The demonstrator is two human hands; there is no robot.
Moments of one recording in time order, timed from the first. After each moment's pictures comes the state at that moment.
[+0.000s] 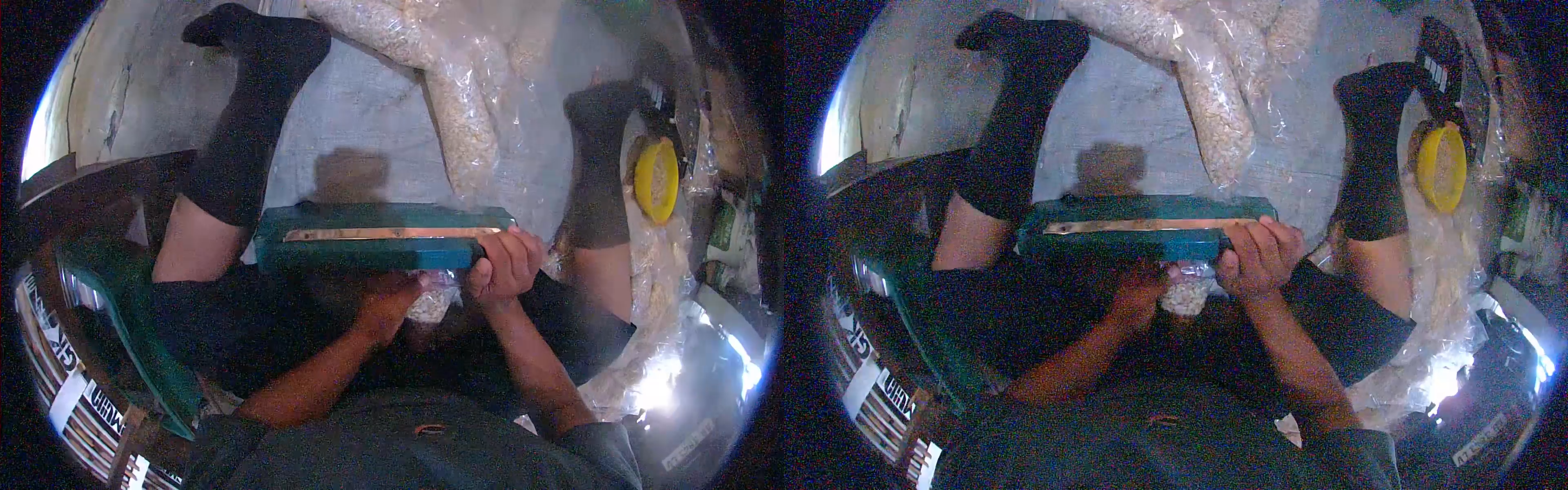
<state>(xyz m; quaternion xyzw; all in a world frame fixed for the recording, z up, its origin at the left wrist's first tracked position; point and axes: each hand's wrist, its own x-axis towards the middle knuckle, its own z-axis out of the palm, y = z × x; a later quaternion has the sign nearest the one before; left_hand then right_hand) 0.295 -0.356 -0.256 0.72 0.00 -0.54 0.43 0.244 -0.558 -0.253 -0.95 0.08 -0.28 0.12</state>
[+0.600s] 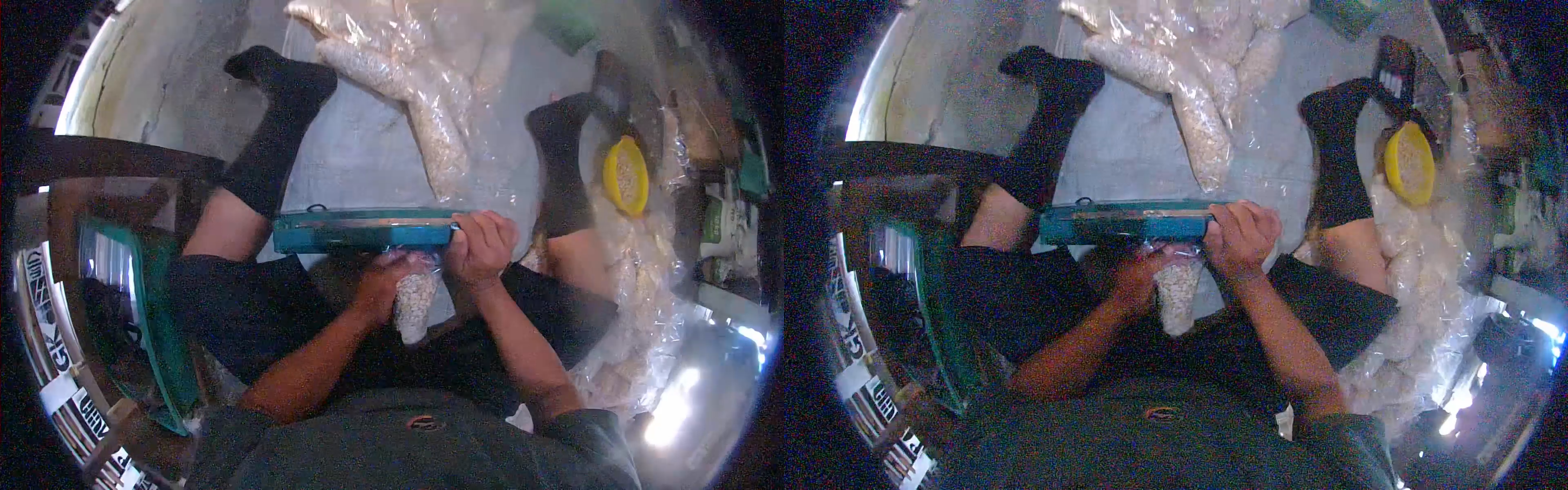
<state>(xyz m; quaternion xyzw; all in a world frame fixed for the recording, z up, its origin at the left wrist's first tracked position) 0.292 -0.359 -0.246 0.54 0.07 -0.51 0.66 0.243 -0.557 -0.236 -0.93 0.07 -0.32 0.13</state>
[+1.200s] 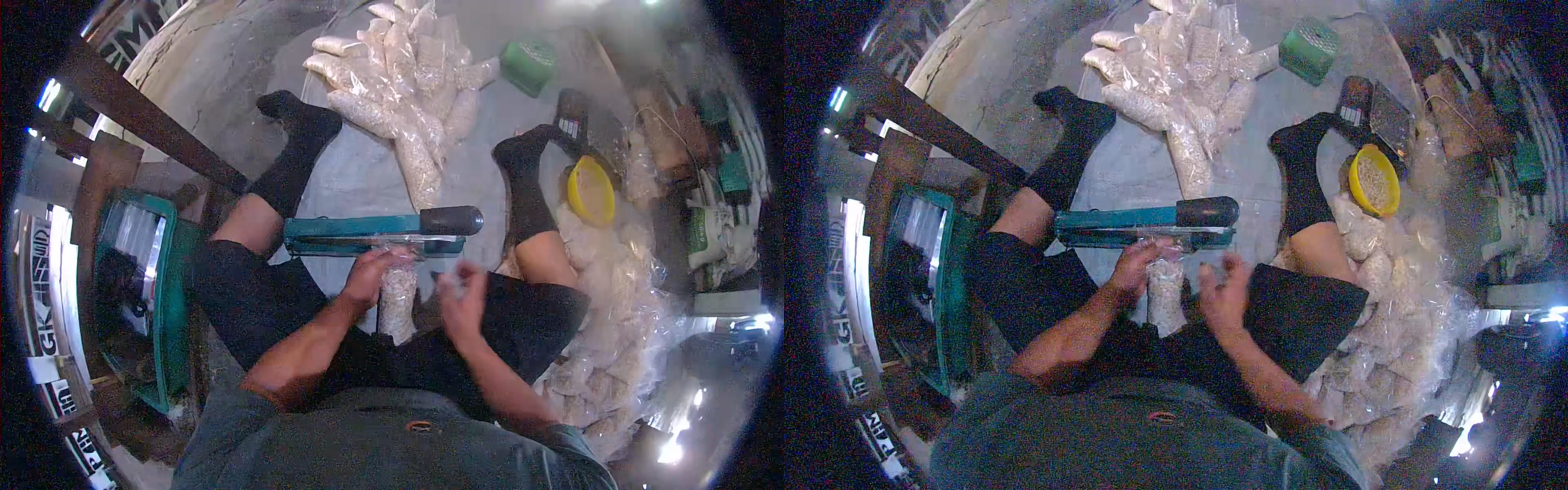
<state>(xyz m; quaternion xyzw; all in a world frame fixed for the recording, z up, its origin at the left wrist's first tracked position) 0.281 -0.361 -0.262 0.43 0.04 -0.48 0.77 0.134 -0.506 -0.218 -0.81 0.31 -0.19 0.46</state>
